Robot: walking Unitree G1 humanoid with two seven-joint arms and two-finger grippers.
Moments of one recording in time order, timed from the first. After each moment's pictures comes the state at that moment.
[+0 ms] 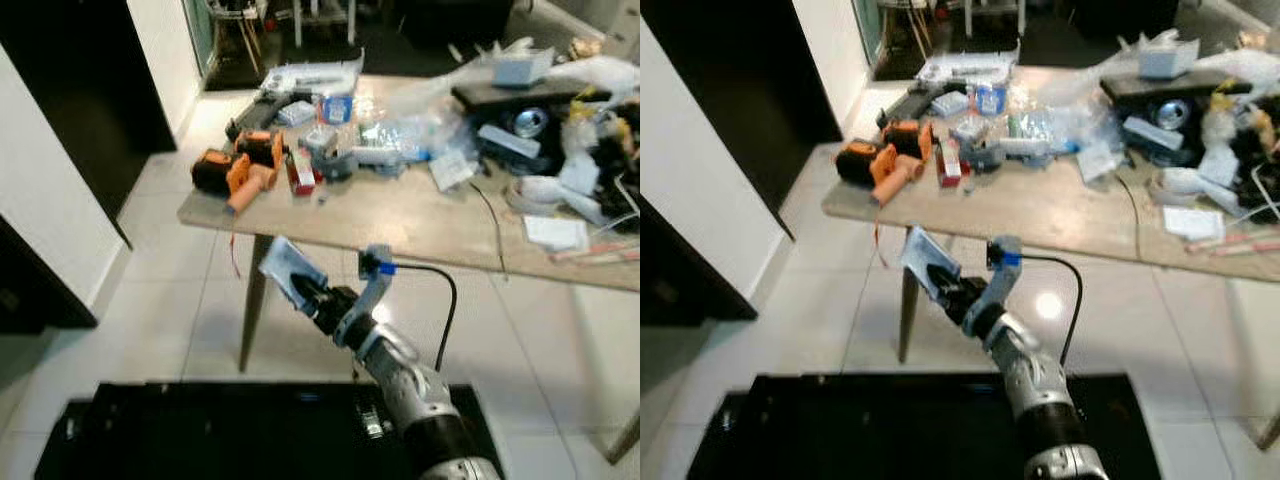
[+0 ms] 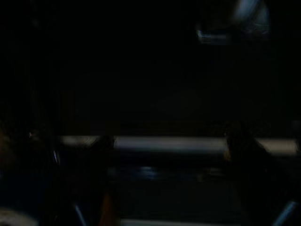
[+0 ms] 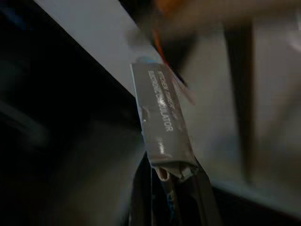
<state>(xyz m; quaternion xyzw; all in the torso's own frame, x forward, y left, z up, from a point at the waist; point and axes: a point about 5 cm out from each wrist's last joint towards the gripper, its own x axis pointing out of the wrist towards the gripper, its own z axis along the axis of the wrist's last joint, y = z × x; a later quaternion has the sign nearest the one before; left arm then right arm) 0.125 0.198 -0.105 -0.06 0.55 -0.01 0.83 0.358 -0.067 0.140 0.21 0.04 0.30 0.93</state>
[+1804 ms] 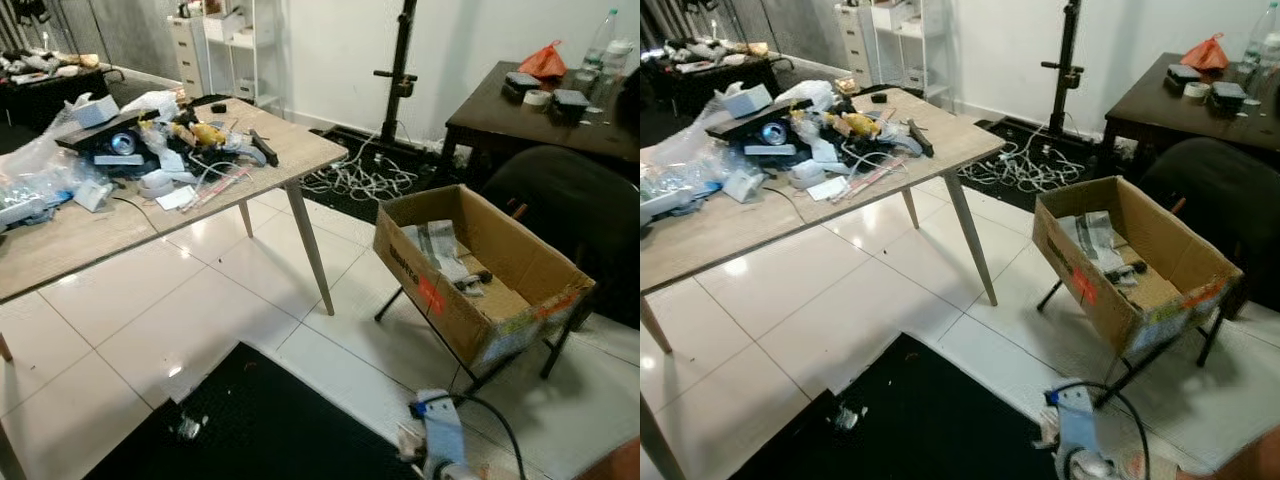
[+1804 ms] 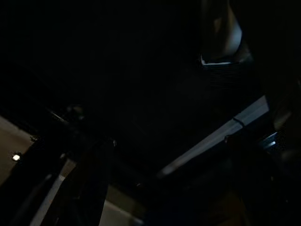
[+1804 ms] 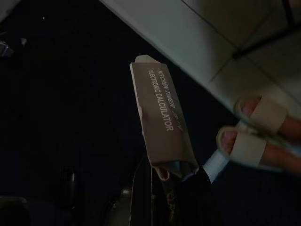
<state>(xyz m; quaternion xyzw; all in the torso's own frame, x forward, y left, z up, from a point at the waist) 0.080 0.204 -0.116 -0.06 0.61 0.02 0.79 0.272 -0.193 -0.027 -0.02 0.36 0.00 0.93</state>
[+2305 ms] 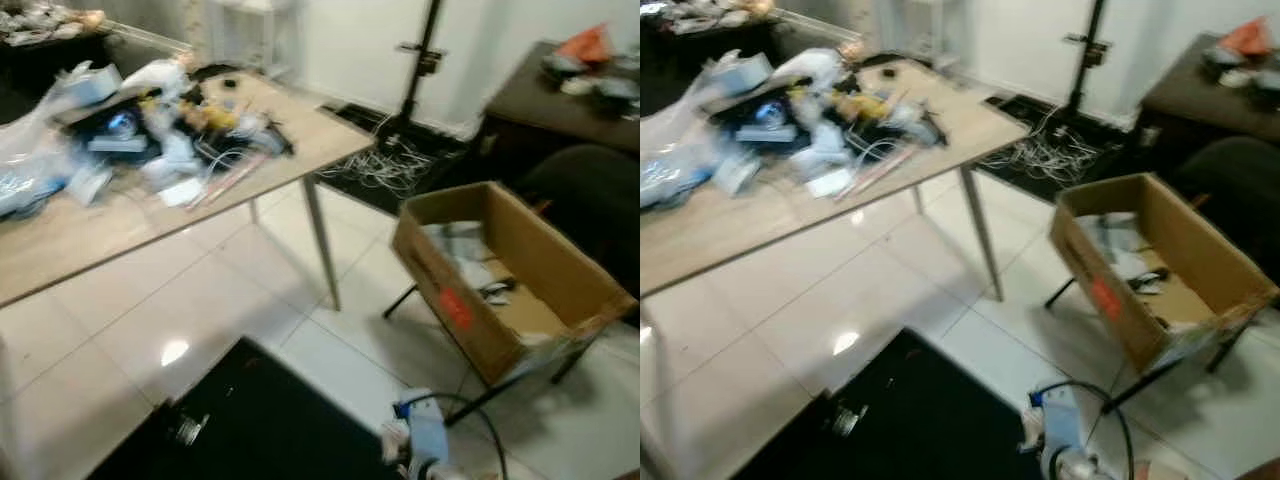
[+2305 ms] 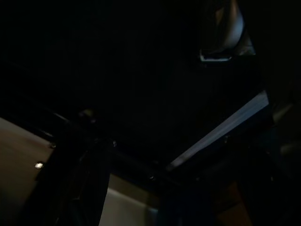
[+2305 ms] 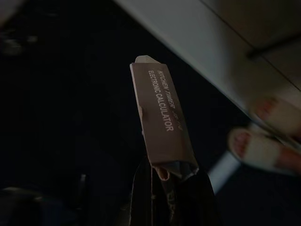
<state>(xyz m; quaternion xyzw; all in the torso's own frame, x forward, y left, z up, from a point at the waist) 0.074 0.200 -0.118 -0.06 0.62 0.02 0.78 0.269 -0.191 -0.029 -0.04 0.36 0.02 0.93</state>
